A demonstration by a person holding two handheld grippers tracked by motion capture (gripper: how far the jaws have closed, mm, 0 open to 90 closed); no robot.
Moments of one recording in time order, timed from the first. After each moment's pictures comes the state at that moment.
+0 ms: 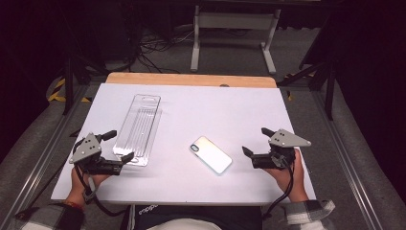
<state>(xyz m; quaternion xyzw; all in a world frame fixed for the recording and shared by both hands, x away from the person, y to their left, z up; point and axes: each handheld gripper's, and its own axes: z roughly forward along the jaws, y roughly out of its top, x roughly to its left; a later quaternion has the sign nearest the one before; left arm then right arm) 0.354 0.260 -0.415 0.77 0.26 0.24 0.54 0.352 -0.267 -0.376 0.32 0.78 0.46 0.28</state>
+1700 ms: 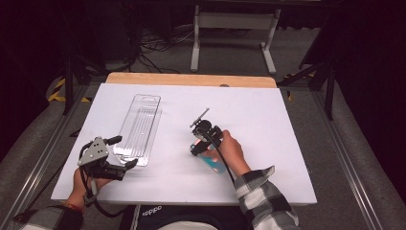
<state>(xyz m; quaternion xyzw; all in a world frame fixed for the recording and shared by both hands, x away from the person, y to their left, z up) 0.353 0.252 -0.424 0.80 0.25 0.22 0.50 0.474 -0.089 -0.436 0.34 0.92 0.17 0.06</state>
